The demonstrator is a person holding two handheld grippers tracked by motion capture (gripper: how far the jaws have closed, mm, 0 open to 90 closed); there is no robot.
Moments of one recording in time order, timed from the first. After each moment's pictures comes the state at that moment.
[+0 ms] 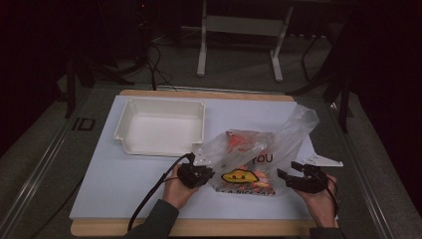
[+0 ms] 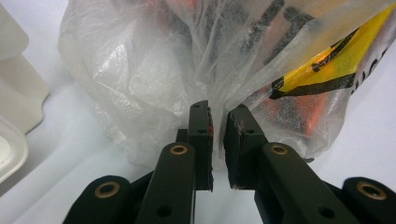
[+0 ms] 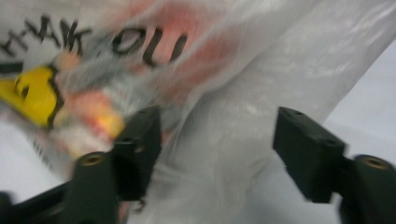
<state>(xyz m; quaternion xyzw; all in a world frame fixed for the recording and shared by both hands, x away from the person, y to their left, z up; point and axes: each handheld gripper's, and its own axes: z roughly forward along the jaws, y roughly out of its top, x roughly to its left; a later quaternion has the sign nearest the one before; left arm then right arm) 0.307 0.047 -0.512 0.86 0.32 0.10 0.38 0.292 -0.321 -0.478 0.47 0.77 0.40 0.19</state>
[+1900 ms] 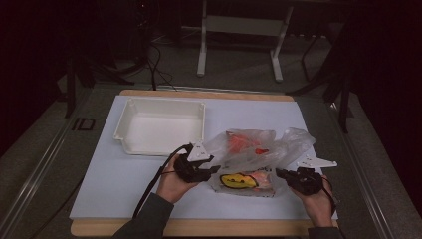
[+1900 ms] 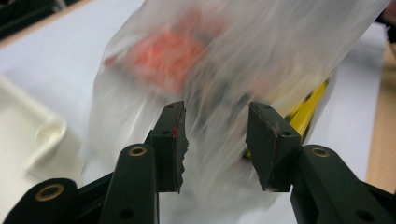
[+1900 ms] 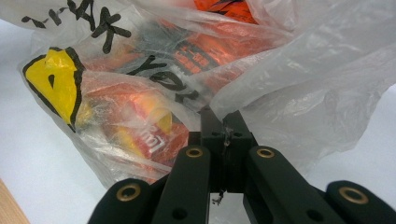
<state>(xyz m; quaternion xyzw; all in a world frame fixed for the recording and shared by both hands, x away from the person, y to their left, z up) 0.299 0.045 -0.449 0.86 0.25 0.13 0.44 0.288 -0.311 -0.479 0.41 0.80 0.41 0.14</state>
